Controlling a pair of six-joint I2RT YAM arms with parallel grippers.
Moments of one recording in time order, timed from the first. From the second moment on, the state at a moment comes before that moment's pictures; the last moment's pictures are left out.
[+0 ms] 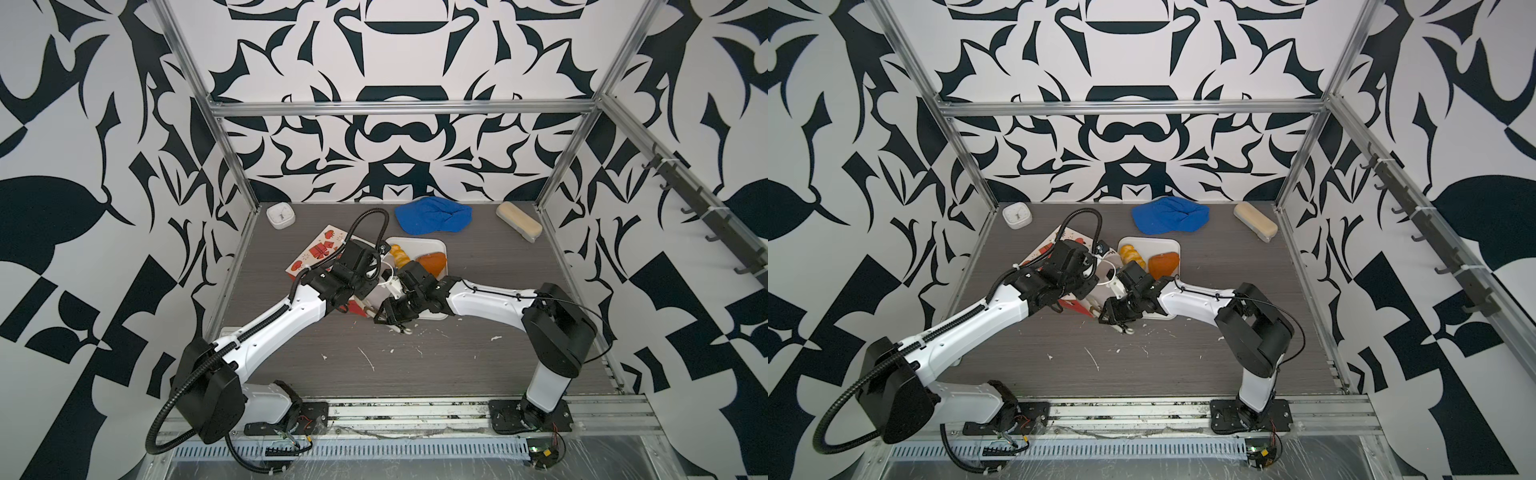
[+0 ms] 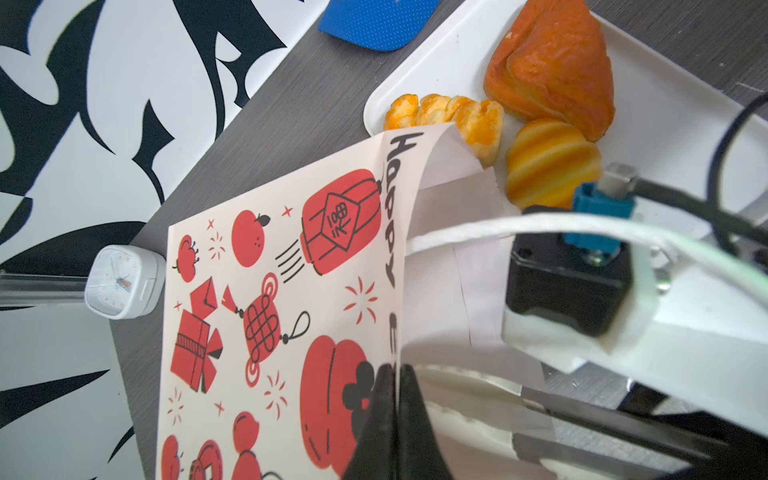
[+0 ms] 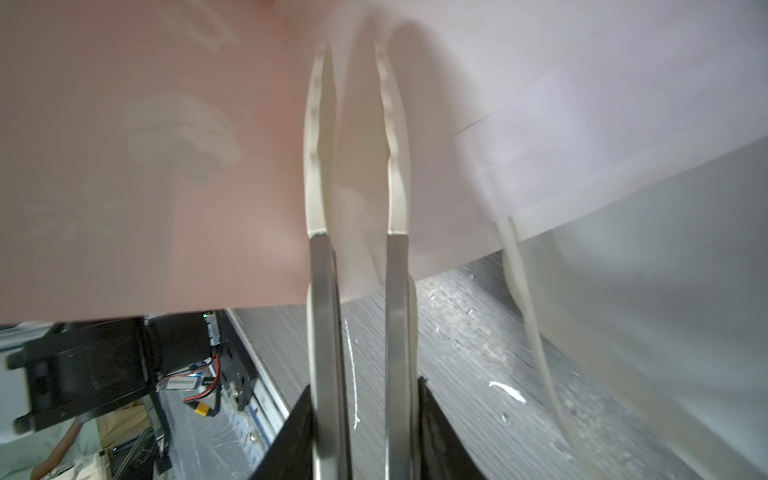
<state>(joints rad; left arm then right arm) -0.69 1.32 1.05 -0.53 -0.25 0.28 0.83 1.77 1.10 -0.27 -0.50 0.60</state>
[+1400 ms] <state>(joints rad) -0.69 1.21 0.98 -0.49 -0.23 0.29 0.76 1.79 1.12 -0.10 -0.38 0.63</state>
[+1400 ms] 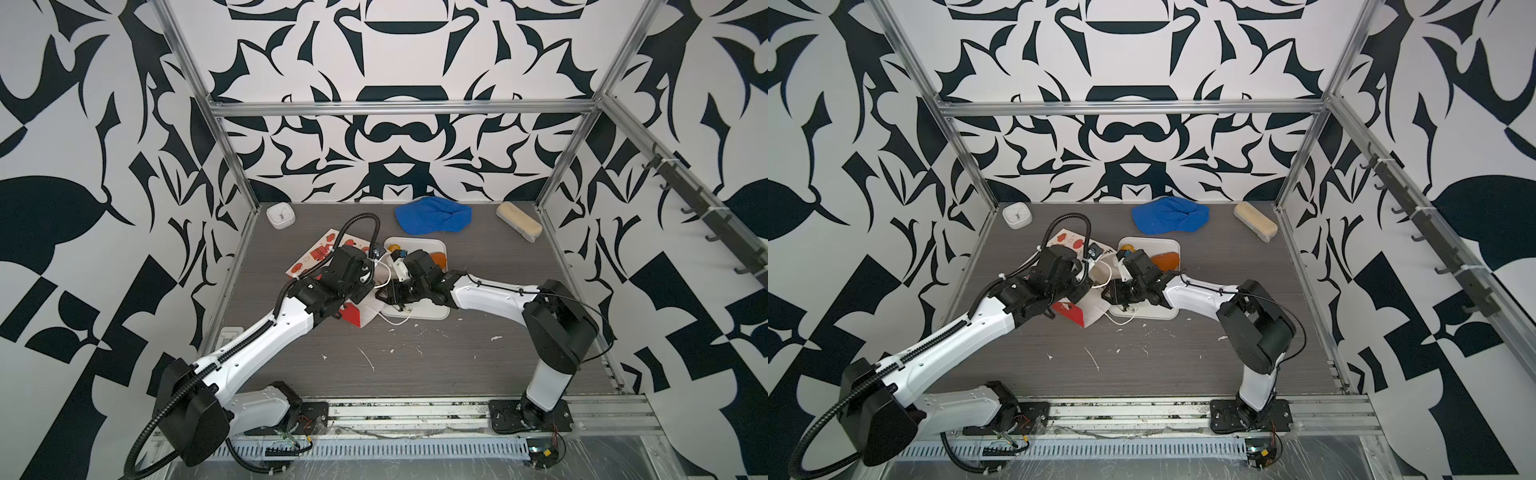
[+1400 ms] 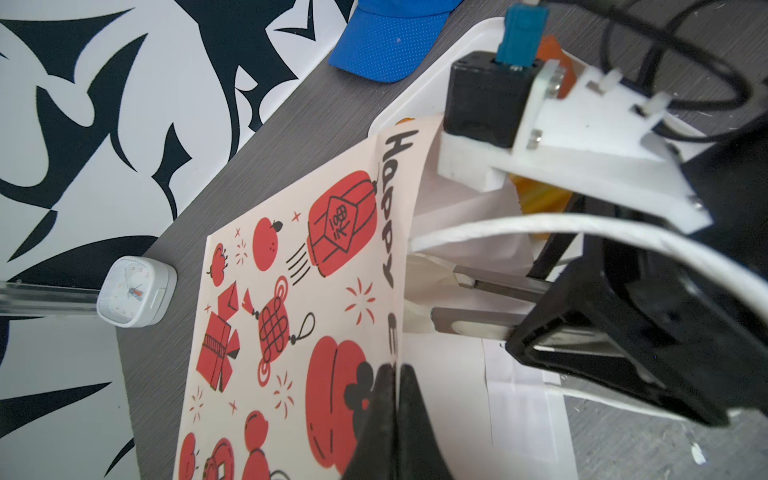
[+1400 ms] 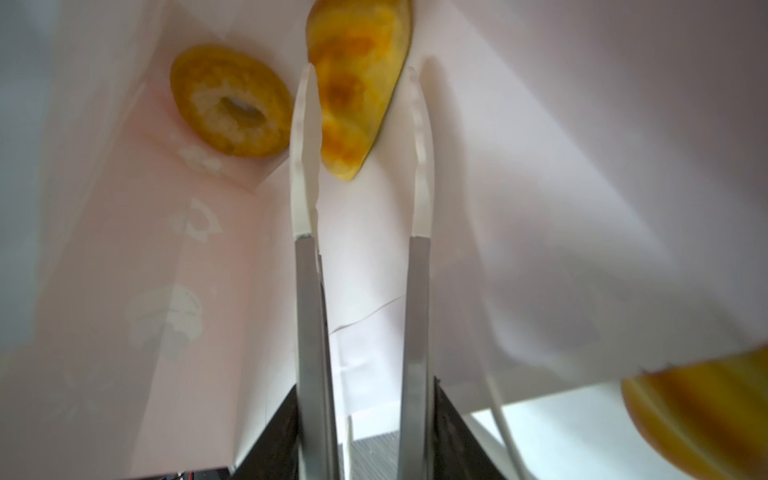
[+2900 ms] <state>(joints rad) -0.69 1.23 0.98 -0.47 -0.21 0.28 0.76 1.98 1.26 -0.16 -0.55 0.63</state>
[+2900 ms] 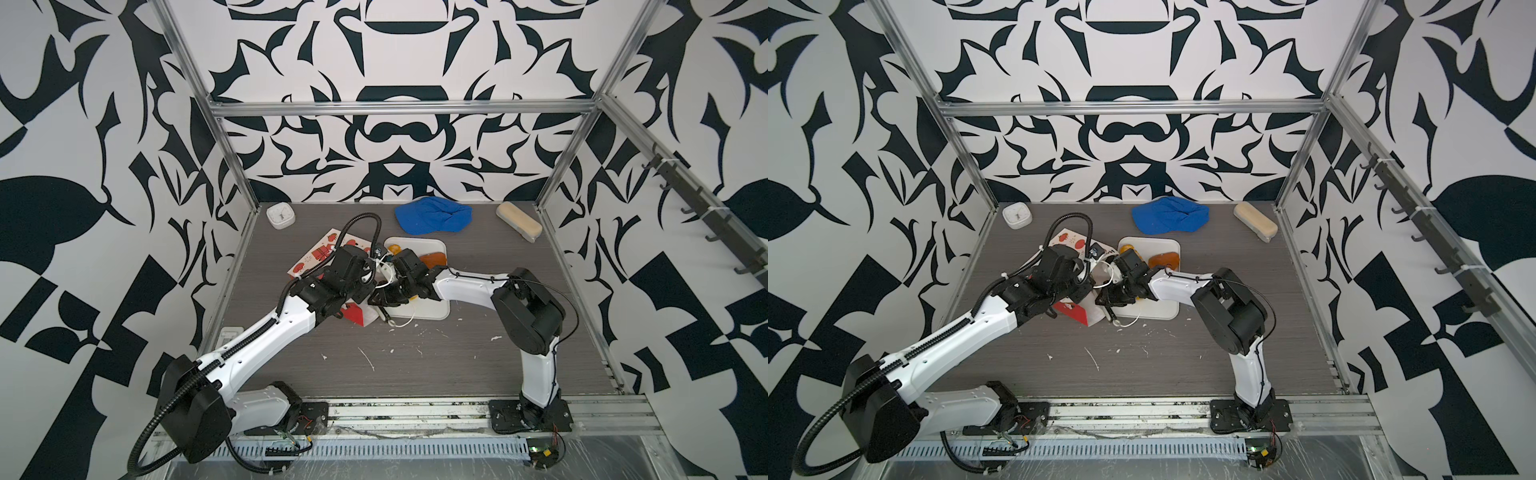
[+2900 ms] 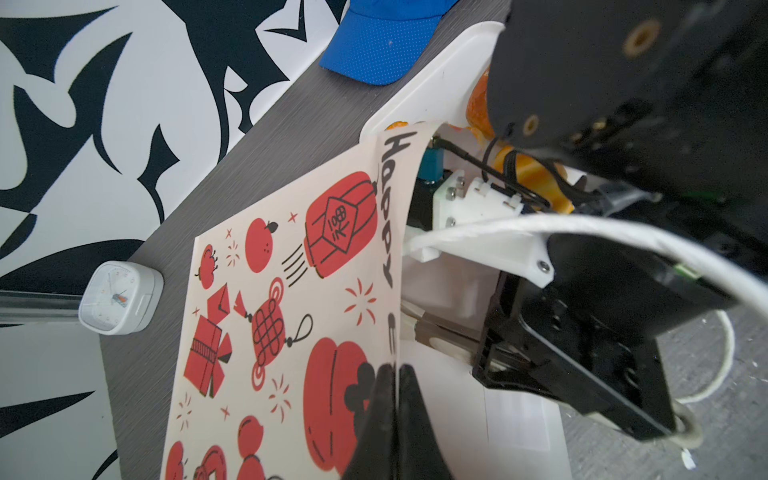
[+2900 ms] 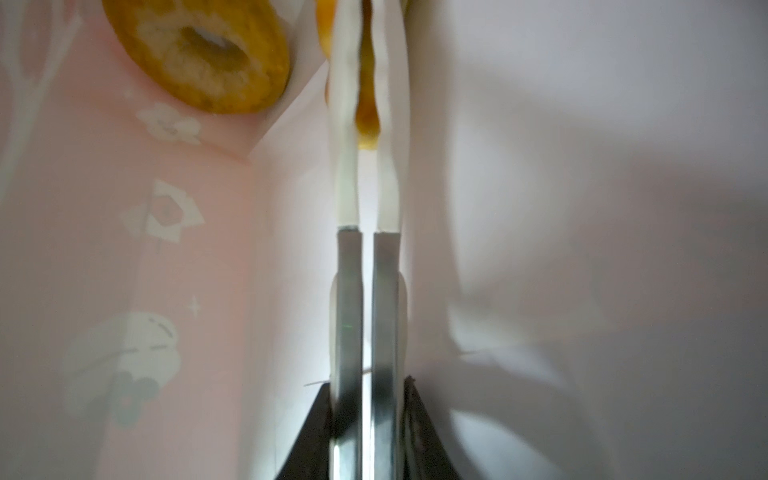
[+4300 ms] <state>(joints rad) -0.69 1.26 0.98 -0.42 -0.33 0.28 0.67 1.50 0.98 -0.34 -0.67 0.60</state>
